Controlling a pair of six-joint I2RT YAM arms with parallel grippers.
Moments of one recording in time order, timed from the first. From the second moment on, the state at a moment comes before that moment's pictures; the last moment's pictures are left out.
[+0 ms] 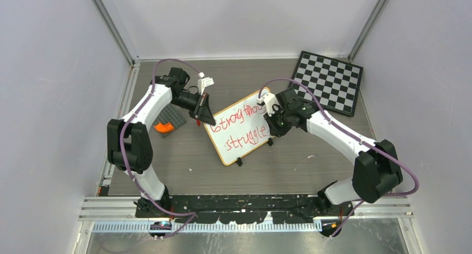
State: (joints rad) left arm -0.20 1.72 1.41 -1.02 0.98 0.34; right arm 0.52 1.43 1.04 -0.62 -0.19 -0.22
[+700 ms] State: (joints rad) left arm -0.20 1.72 1.41 -1.02 0.99 0.34; right arm 0.43 1.38 1.09 -0.65 -0.24 -0.18
